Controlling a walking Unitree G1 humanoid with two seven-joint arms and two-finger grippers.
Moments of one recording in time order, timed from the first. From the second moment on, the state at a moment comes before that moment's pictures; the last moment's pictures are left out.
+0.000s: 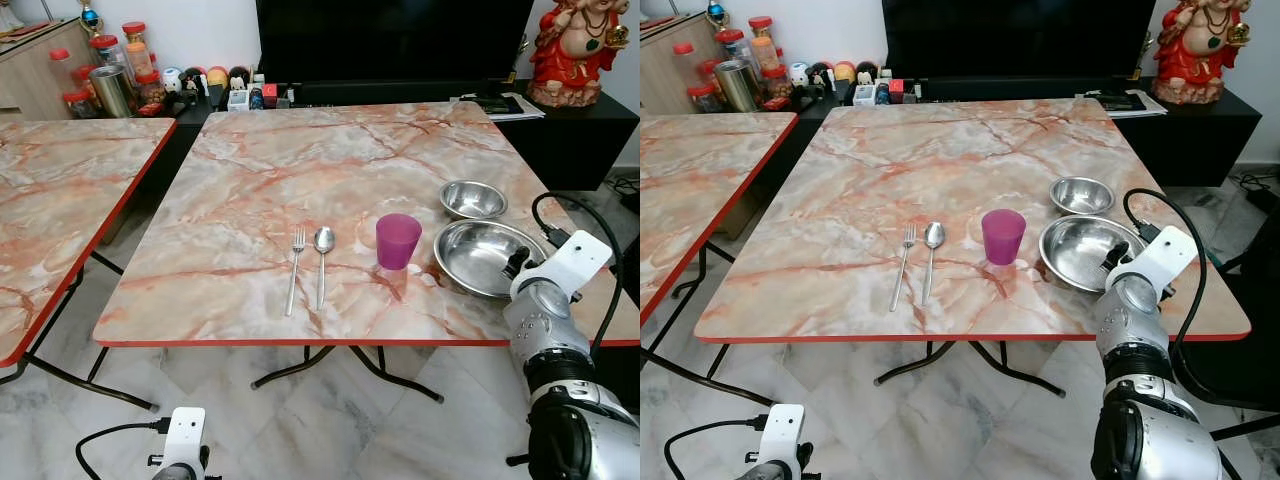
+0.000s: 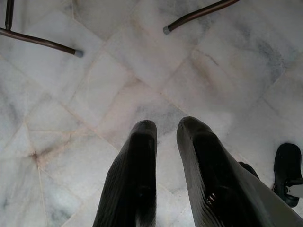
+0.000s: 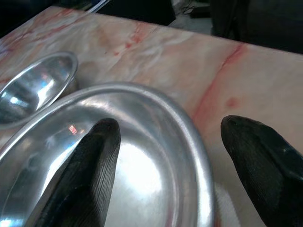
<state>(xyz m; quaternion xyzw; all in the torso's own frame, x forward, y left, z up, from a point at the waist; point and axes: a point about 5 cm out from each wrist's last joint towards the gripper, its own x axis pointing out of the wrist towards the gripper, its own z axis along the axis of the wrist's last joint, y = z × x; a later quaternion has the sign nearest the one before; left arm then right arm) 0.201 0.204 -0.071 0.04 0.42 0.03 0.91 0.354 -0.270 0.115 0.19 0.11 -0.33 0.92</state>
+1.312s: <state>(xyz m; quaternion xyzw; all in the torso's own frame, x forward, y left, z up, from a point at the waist) 0.202 0.203 -0.071 0.04 0.41 0.03 0.91 0.360 -0.260 0.106 0.27 0.15 -0.34 0.89</state>
